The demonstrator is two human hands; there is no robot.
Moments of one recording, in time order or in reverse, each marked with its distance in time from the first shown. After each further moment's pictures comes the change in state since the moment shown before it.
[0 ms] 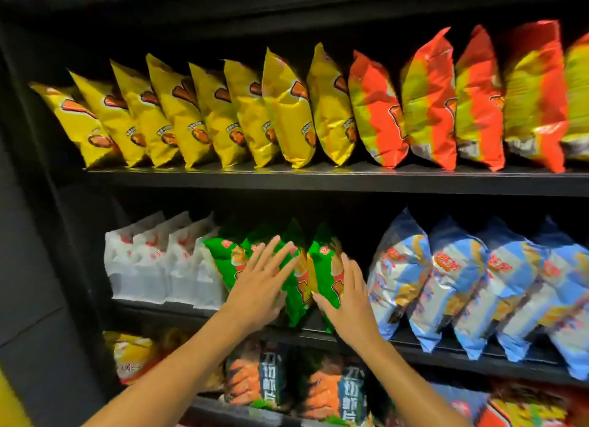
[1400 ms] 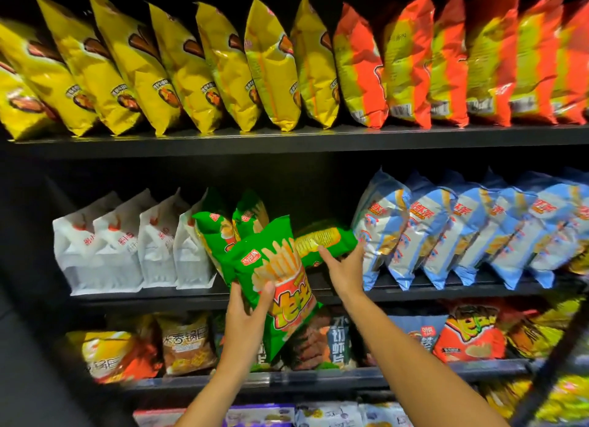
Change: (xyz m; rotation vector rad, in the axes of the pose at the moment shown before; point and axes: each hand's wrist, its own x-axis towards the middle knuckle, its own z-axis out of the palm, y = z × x) left_hand -0.098 0.044 -0.007 -1.753 0.147 -0.782; right_hand -0.012 -0.026 0.019 0.578 0.347 0.554
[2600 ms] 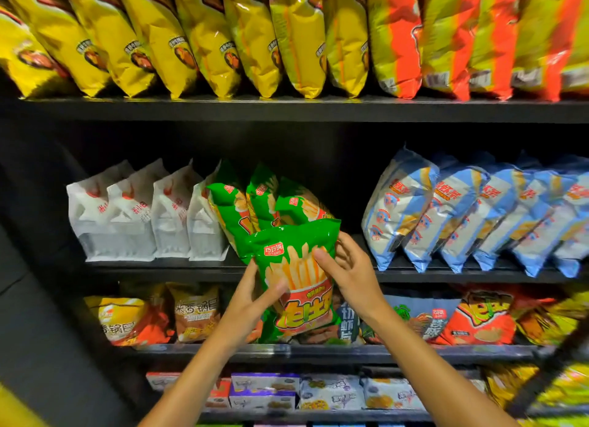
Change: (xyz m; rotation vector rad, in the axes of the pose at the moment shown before) left_hand 0.004 -0.009 -0.038 -0.030 -0.342 -0.024; right_hand -0.090 -0.033 -0.015 0.068 -0.483 -0.250
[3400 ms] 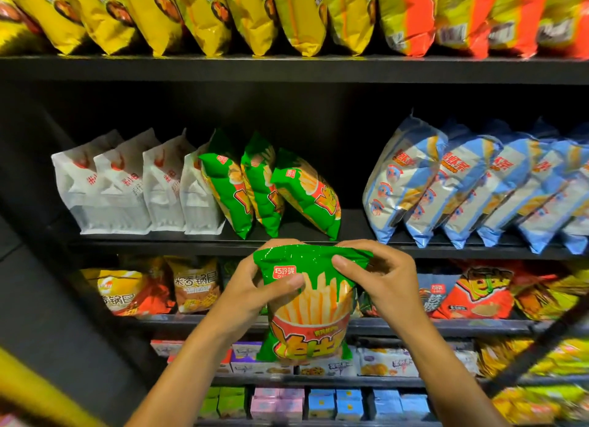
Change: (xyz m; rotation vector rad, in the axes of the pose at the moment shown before) left_hand -0.020 0.013 0.015 -0.186 -0.160 -0.032; right_hand -0.057 -0.023 -0.029 0.046 0.096 -0.085
